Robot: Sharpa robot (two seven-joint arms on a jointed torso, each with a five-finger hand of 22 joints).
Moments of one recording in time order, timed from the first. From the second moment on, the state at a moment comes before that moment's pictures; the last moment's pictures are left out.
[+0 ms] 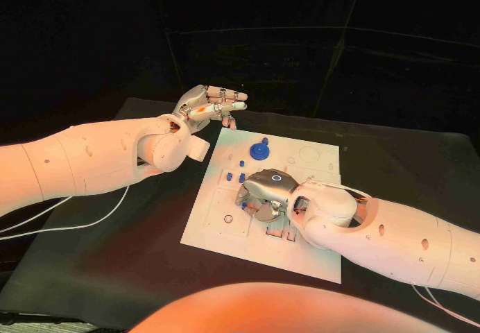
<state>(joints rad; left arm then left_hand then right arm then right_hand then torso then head) 1.25 -0.84 -0.14 1.40 -0.05 -0.17 0.49 1.28 -0.08 0.43 -0.11 0.05 1.01 0.17 0.10 0.07 1.04 0.10 0.33 0.08 1.19 0.02 0.98 0.55 0.17 1.22 0.11 0.57 0.65 0.99 -0.53 -0.02 1.57 -1.79 -0.18 -0.09 1.32 -0.14 0.58 -0.11 0.16 1.07 0.17 0.06 0.07 1.15 0.09 0.13 0.06 1.46 -0.01 1.08 0.95 0.13 1.29 0.10 1.30 0.93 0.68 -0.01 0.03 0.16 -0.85</state>
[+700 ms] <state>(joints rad) 1.25 -0.84 -0.14 1.39 -0.05 -0.16 0.49 1.28 -0.08 0.43 -0.11 0.05 1.01 0.17 0.10 0.07 1.04 0.10 0.33 0.08 1.19 0.01 0.98 0.55 0.17 1.22 0.11 0.57 0.65 0.99 -0.62 -0.02 1.65 -1.76 -0.27 -0.07 1.29 -0.17 0.46 -0.11 0.19 1.02 0.18 0.06 0.07 1.04 0.12 0.10 0.07 1.44 0.02 1.00 0.85 0.13 1.21 0.12 1.21 0.76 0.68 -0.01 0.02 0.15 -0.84</state>
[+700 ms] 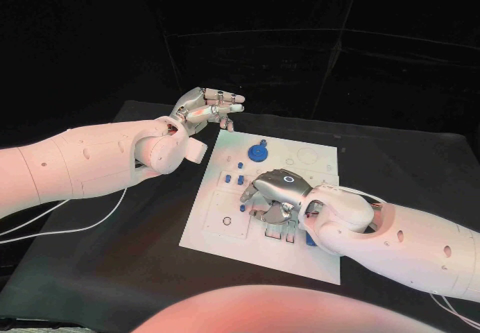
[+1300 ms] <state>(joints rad) 1.25 -0.85 -0.14 1.39 -0.05 -0.16 0.48 1.28 -0.08 0.43 -0.11 0.05 1.01 0.17 0.10 0.07 1.04 0.10 0.33 0.08 1.19 0.01 0.98 0.55 0.17 1.22 0.11 0.57 0.65 1.09 -0.90 0.02 1.74 -1.66 -0.31 -0.12 1.28 -0.17 0.30 -0.09 0.19 0.96 0.16 0.06 0.07 1.02 0.10 0.15 0.07 1.45 0.01 0.98 0.83 0.13 1.23 0.11 1.19 0.74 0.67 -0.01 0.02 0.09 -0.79</state>
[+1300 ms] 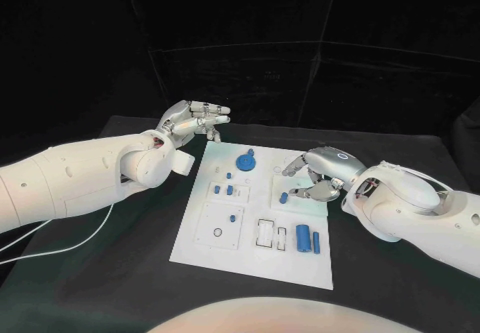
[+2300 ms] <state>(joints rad) 1.25 -0.85 -0.14 1.39 -0.05 -0.15 0.48 1.28 -0.08 0.43 -0.11 0.05 1.01 0.17 0.10 0.07 1.04 0.10 0.33 0.08 1.19 0.02 0.98 0.55 0.17 1.22 0.11 0.57 0.64 1.08 -0.82 0.01 1.67 -1.70 -0.13 -0.17 1.35 -0.11 0.31 -0.07 0.19 0.99 0.14 0.06 0.07 1.12 0.07 0.20 0.06 1.46 -0.01 0.99 0.85 0.13 1.27 0.09 1.20 0.79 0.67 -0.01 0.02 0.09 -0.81</state>
